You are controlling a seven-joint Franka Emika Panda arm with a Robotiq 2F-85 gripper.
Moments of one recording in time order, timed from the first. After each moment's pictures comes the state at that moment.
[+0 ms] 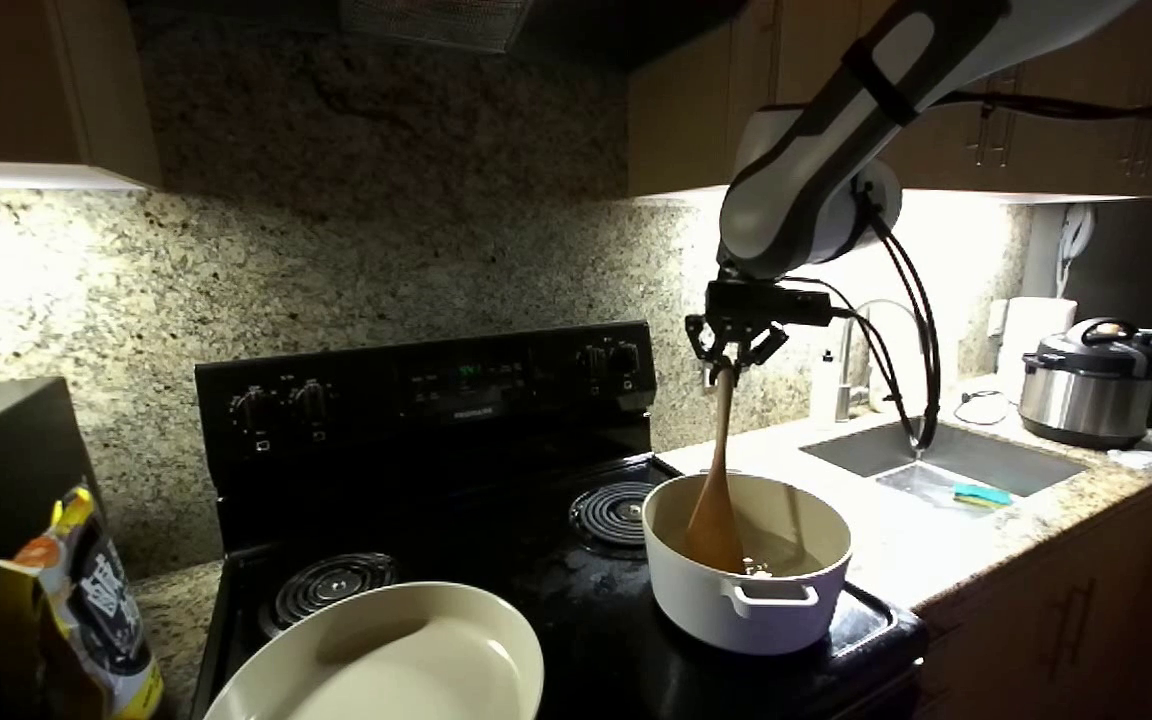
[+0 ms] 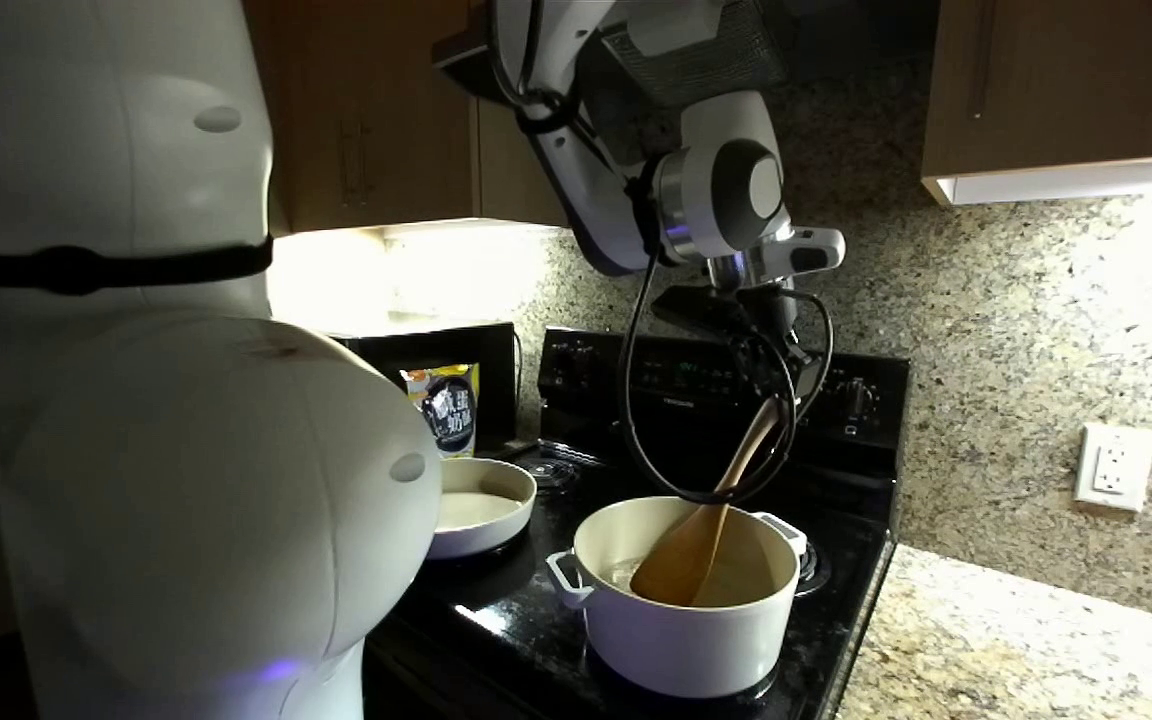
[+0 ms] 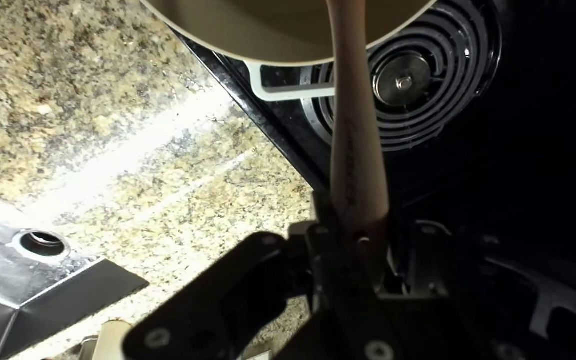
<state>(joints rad) -0.05 -0.15 -0.05 -2.44 -0.19 2.67 0.64</state>
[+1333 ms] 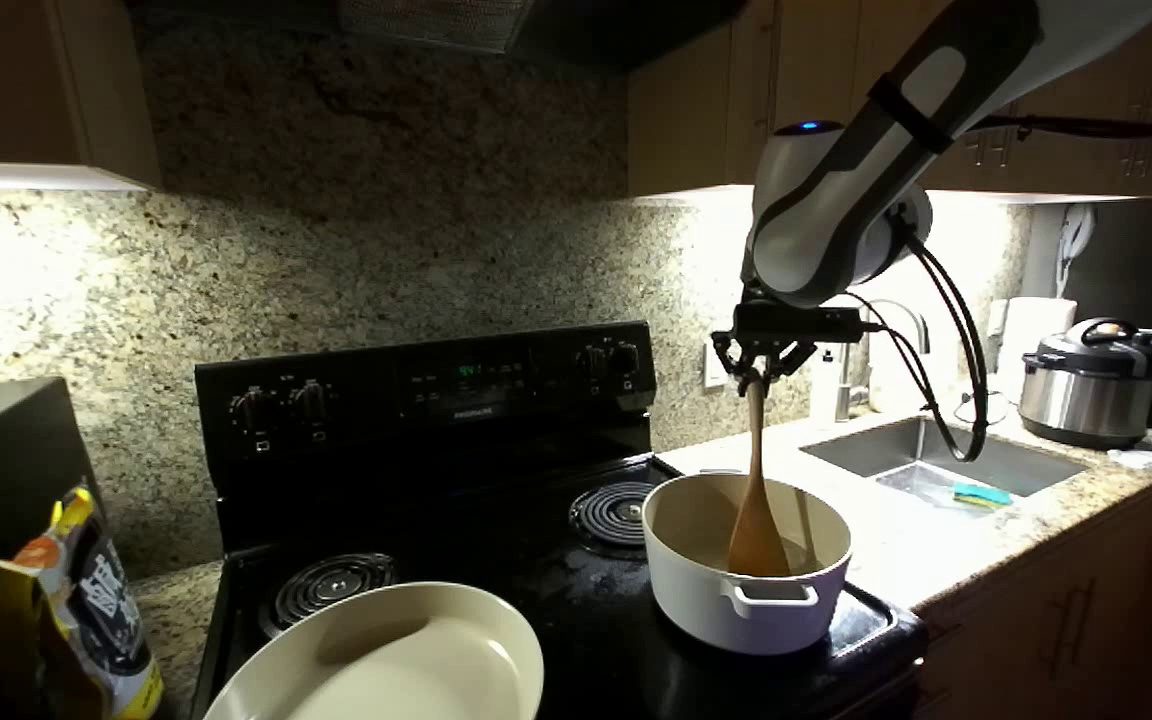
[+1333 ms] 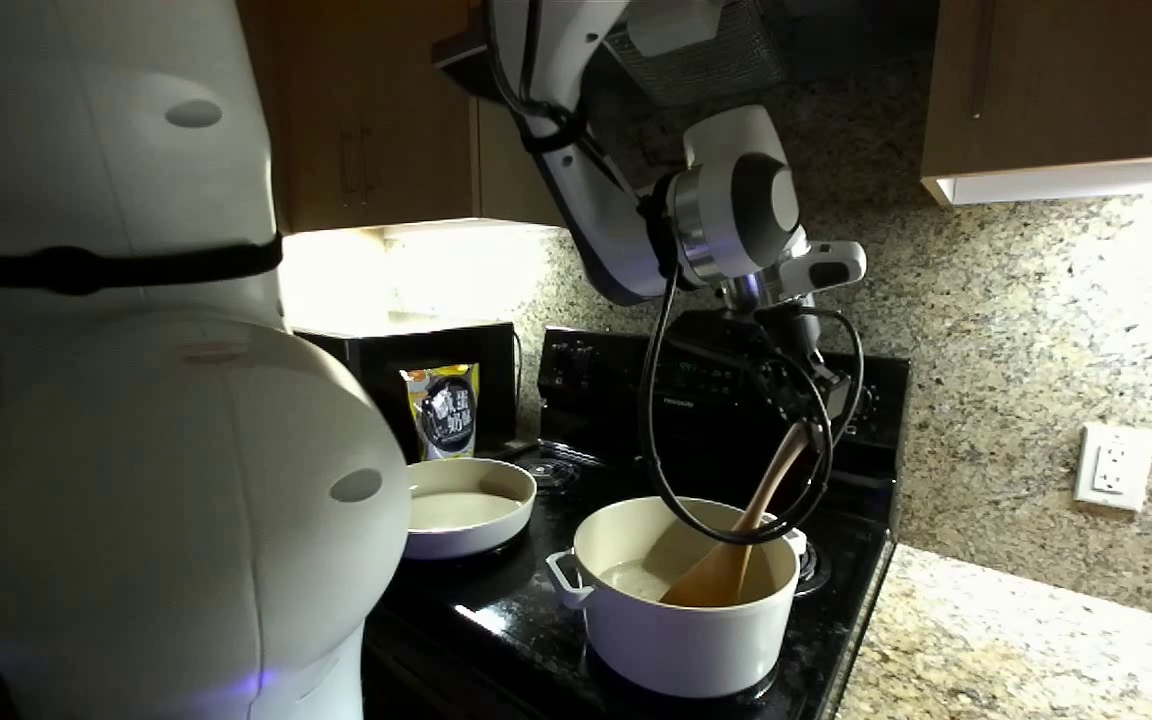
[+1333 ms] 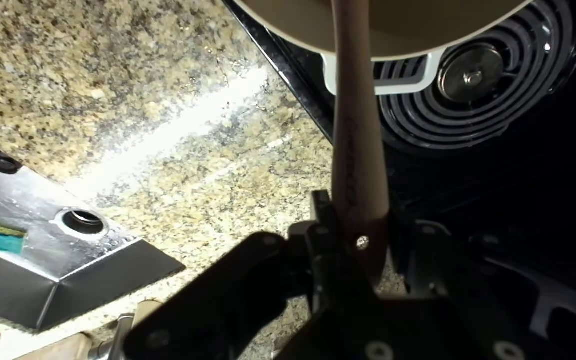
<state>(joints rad) -0.19 -0.16 0.02 -2.50 -0.33 2.73 0.70</state>
